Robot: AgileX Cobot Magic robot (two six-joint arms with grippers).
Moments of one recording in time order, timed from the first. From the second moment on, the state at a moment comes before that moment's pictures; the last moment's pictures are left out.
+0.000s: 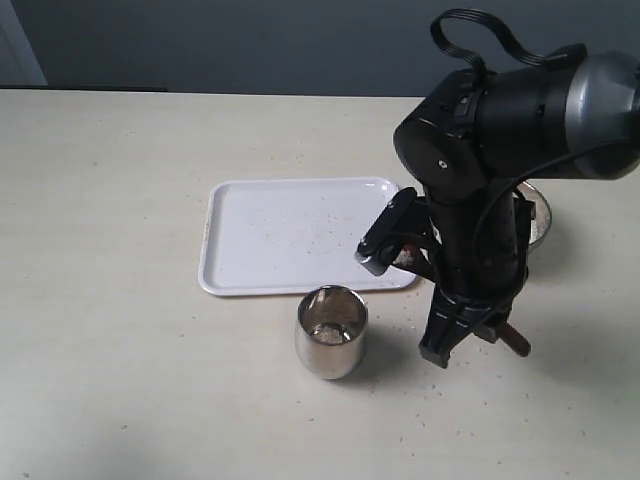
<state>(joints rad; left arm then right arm) 0.06 0.00 0.00 0.08 0.24 0.07 0.84 1.78 -1.10 -0.24 1.22 -0.12</state>
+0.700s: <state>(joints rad) 0.06 0.00 0.00 0.08 0.24 0.07 0.84 1.76 -1.10 -0.15 1.22 -0.11</state>
